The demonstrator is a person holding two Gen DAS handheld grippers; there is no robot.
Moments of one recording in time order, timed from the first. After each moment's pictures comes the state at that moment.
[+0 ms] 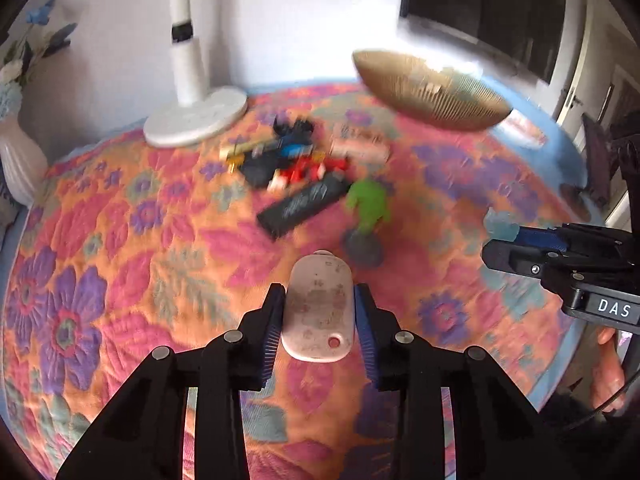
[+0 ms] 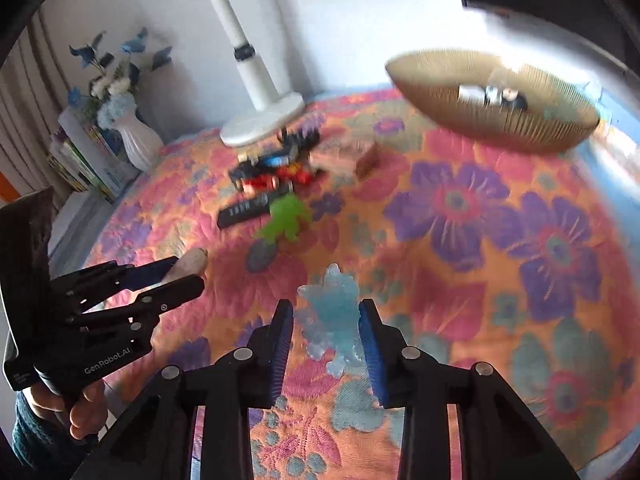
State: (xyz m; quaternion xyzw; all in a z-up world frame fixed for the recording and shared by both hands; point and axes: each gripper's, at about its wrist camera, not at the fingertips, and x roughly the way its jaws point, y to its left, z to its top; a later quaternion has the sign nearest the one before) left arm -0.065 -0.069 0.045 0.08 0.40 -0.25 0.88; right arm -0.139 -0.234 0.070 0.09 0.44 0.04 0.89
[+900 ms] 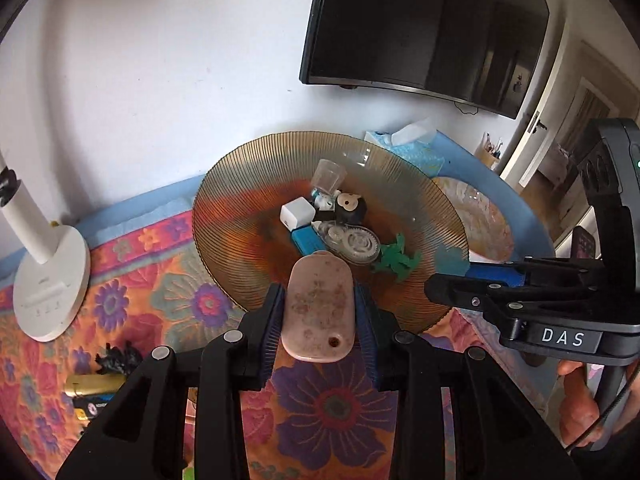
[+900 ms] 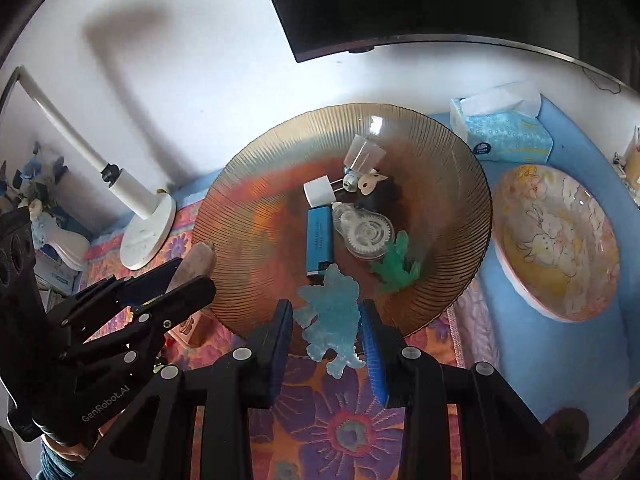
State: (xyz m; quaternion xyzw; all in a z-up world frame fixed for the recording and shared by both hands) left arm 0.067 -0.276 0.104 0.06 0.40 -0.33 0.85; right arm -0.027 -0.412 0.136 0.15 0.48 -0.05 0.86
